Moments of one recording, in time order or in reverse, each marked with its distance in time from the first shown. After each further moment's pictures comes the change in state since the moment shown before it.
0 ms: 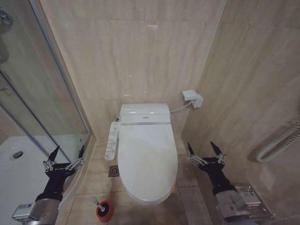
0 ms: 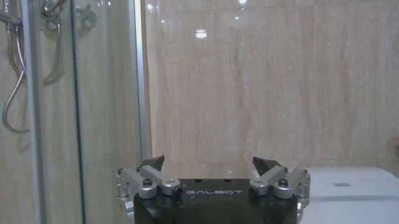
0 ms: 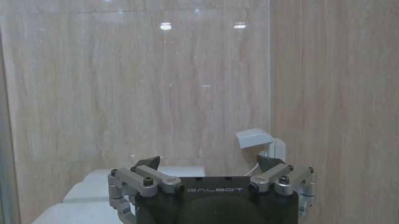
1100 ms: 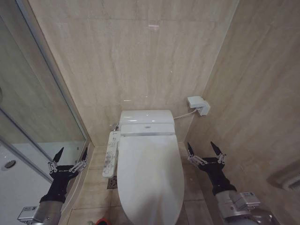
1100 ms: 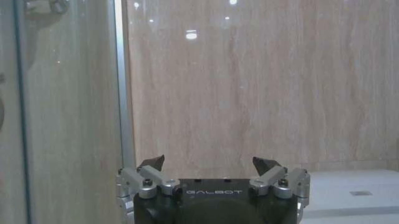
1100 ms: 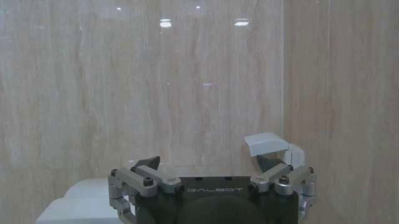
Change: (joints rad) left arm -0.002 -0.008 0.009 0.052 0.017 -0.071 0.063; right arm 0.000 0.000 0.000 0.000 0.000 0.000 0.000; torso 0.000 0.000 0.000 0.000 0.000
